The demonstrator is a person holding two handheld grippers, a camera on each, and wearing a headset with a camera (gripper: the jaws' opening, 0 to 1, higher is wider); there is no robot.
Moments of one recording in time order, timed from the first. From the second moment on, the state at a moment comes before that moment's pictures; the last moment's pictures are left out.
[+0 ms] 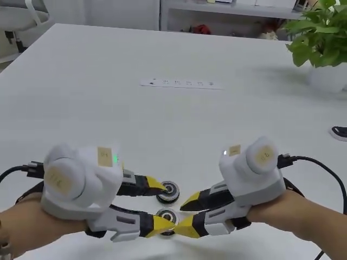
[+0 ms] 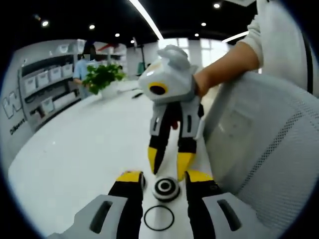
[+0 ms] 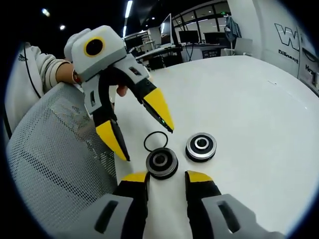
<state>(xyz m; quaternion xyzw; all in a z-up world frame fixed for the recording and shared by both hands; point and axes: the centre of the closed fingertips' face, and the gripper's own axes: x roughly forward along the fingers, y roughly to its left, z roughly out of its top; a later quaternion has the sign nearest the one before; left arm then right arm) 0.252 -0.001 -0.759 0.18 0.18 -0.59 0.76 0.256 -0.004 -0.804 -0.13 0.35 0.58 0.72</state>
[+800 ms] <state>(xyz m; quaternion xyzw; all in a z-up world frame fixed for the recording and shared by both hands) 0.251 0.001 -0.787 0.19 0.21 -0.59 0.76 0.250 0.002 -0.810 -0.15 0.34 0.60 0.71</state>
